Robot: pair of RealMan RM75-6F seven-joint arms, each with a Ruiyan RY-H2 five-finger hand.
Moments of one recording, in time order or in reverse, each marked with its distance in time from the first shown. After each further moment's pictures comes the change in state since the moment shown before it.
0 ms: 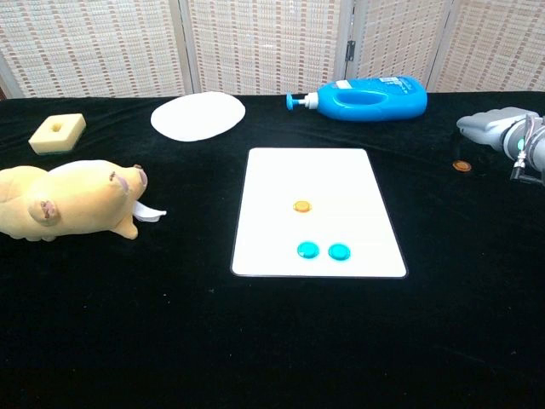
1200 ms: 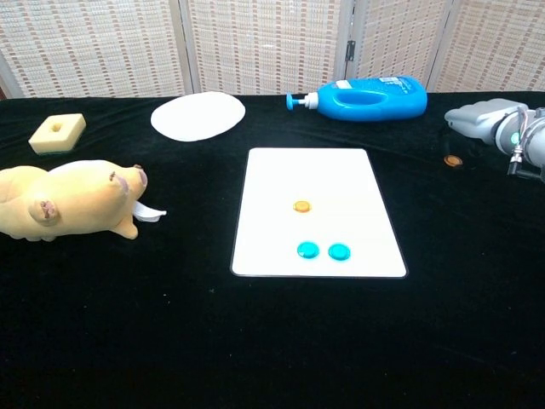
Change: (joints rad) left arm -0.003 -0.005 -0.001 0.015 -0.001 -0.005 -0.017; right arm -0.016 0.069 0.030 -0.156 -0.089 0.043 -0.010
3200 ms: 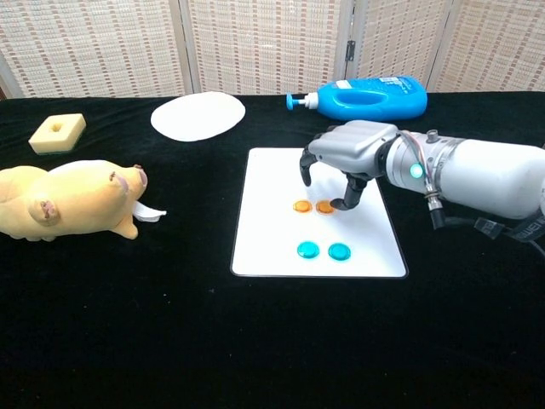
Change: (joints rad) left arm 0.012 -0.009 0.001 0.036 0.003 0.006 -0.045; right arm 0.134 0.084 -0.148 -0.589 -0.075 0.182 -0.101
